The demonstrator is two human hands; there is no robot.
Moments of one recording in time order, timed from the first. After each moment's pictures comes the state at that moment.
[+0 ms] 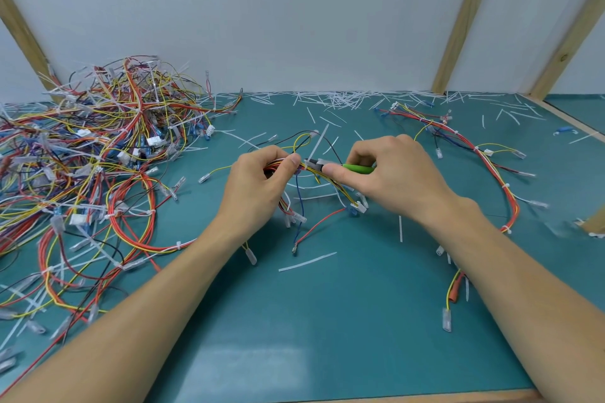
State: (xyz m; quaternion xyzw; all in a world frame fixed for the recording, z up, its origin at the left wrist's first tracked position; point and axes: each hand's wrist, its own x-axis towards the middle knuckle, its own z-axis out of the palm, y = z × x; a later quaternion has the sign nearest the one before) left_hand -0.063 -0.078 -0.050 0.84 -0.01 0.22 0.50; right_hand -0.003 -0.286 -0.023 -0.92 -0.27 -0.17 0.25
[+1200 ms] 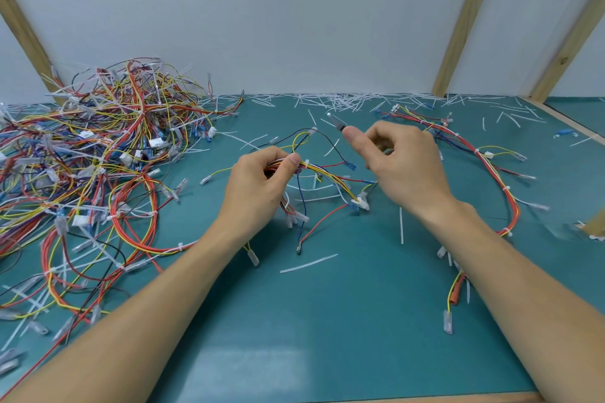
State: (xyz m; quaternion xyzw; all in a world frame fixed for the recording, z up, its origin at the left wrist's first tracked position) left_hand -0.064 -0.079 -0.047 0.83 0.00 0.22 0.51; right_hand 0.000 -0.285 -0.021 -0.86 -0.20 -0.21 0.41
